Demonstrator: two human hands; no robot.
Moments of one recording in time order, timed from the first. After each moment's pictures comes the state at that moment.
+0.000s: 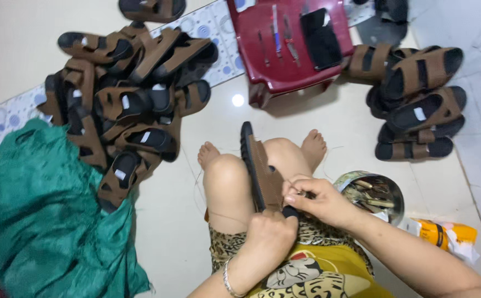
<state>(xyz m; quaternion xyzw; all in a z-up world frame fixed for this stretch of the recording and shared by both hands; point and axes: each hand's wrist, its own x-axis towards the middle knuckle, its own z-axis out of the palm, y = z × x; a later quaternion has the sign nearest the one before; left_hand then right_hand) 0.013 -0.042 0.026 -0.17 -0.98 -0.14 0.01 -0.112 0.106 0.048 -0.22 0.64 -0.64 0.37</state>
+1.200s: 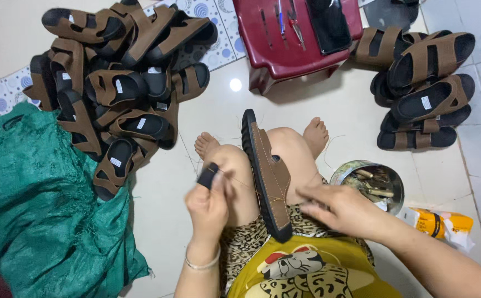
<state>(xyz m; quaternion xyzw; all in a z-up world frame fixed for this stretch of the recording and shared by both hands) -0.010 -0.138 0.042 0.19 -0.70 -0.68 0.13 -0.095 0.140 0.049 -0.33 0.83 -0.29 0.35</state>
